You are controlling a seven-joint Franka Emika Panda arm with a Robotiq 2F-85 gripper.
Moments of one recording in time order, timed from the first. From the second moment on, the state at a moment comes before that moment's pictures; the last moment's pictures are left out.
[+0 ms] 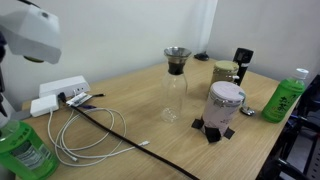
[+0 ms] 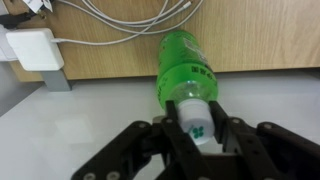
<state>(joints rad) 0.69 0.85 0.28 -1.17 -0.29 2.31 -0.48</state>
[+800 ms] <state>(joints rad) 0.68 0.73 0.03 -1.15 -0.39 2.28 -0.25</state>
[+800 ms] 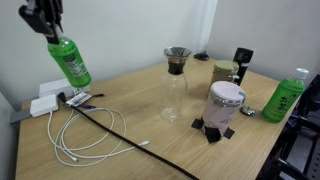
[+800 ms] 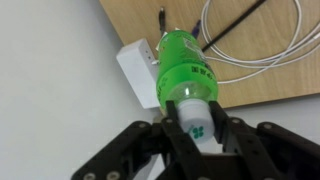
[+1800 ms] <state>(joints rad) 0.64 0.48 -0.05 -1.45 -0.42 2.21 0.07</state>
